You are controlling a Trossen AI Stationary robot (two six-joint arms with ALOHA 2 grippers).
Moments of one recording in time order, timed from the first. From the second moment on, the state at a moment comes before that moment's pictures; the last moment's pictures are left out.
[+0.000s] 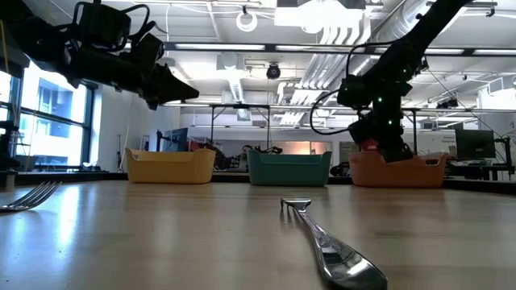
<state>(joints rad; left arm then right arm) 0.46 1.06 0.27 0.65 0.14 -0.06 -0.78 1.61 0.86 -0.44 0.71 -0.73</state>
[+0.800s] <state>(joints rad) 0.16 1.06 0.42 0.07 -0.12 -0.07 -0.59 1.12 0.48 0.49 -0.07 -0.13</state>
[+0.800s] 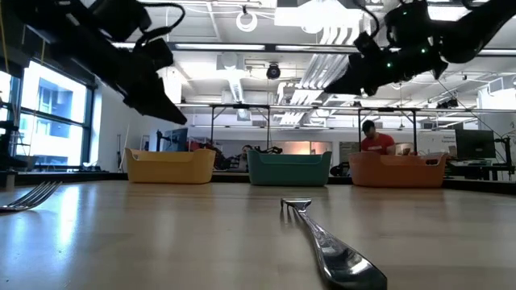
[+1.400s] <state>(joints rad) -0.37 1.20 0.65 -0.53 -0.27 -0.94 -0.49 1.12 0.45 0.62 -0.07 -0.08</state>
